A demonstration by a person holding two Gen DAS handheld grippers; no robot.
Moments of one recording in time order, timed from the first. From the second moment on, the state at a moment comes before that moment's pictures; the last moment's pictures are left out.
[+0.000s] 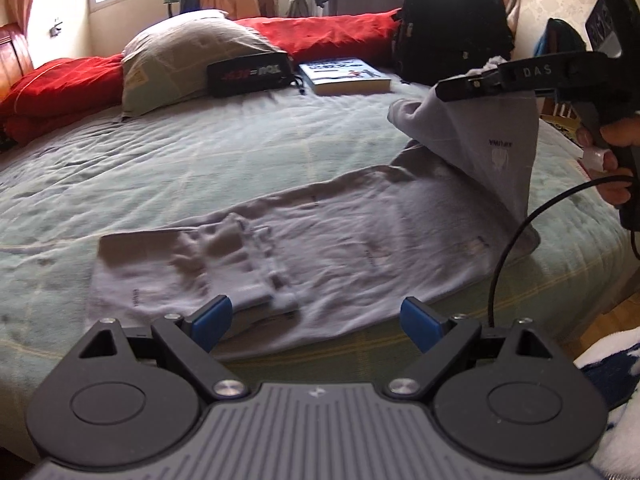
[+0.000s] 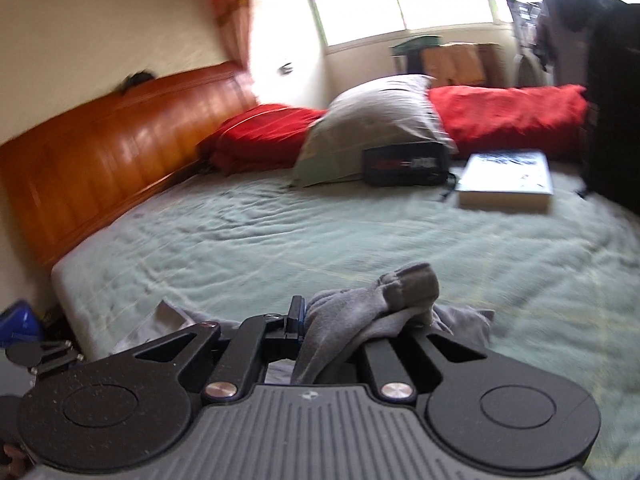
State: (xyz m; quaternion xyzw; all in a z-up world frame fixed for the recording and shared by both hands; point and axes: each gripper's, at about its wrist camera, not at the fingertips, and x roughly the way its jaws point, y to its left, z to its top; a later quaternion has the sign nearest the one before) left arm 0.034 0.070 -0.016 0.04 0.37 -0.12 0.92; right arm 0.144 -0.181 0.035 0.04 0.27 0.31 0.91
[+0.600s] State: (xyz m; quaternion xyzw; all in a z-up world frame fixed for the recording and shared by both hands) left arm 0.018 0.129 -0.017 0.01 0.38 -0.06 0.92; right arm 0.146 -0.063 0.048 -0.05 0.26 0.42 0.87
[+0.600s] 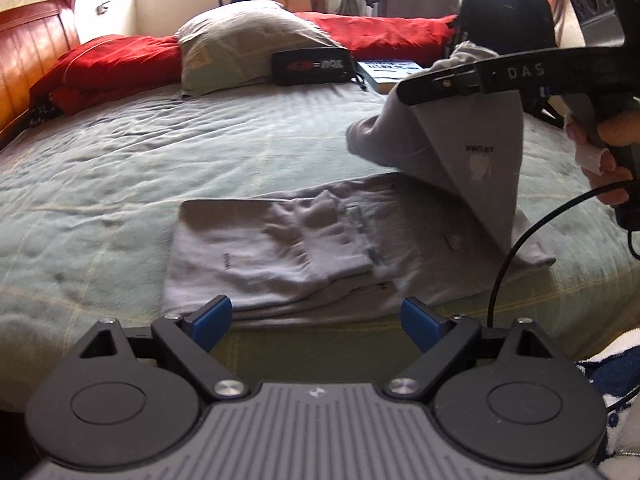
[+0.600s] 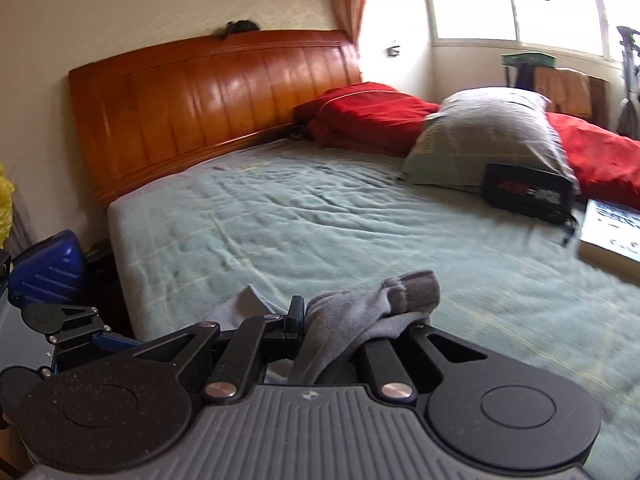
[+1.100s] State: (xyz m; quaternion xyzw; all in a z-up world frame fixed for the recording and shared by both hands) left arm 0.005 0.156 -0.020 0.00 0.39 -0.03 0.92; right arm 0.131 0.005 0.053 -0.12 0.24 0.48 0.84
